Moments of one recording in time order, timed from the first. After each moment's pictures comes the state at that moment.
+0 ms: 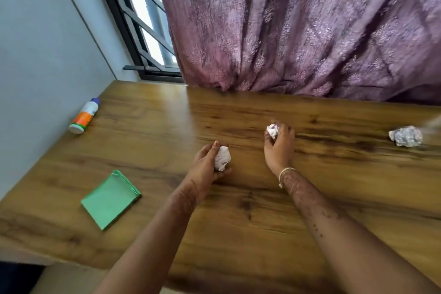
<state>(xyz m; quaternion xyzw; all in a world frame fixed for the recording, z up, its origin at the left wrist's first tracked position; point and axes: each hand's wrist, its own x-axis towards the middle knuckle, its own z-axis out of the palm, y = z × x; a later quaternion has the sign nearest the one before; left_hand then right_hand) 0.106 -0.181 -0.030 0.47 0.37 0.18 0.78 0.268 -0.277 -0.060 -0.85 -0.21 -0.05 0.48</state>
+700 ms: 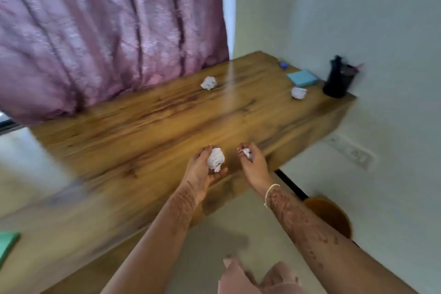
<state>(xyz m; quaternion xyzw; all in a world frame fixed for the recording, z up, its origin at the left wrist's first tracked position) 0.063 -0.465 -0.009 0.54 0.20 -0.09 0.81 0.086 -0.605 -0.052 -0.79 0.03 -0.07 0.61</state>
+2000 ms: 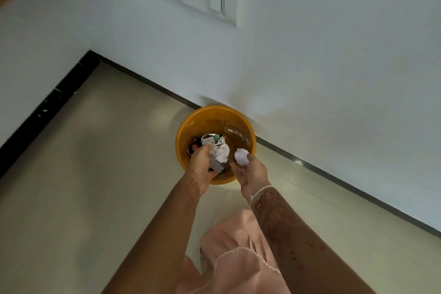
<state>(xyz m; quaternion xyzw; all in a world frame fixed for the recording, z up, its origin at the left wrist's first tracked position) 0.126 -0.950 -0.511 0.57 0.32 -0.43 0.62 0.061 -1.039 -0.505 -0.21 0.62 -0.04 0.75</state>
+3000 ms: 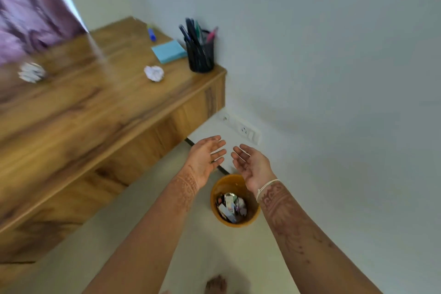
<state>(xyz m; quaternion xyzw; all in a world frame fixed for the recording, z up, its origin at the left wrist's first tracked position) 0.130 -0.870 -0.074 0.58 0.16 -0.27 0.76 0.090 -0.990 -0.083 -0.36 0.41 0.01 0.84</state>
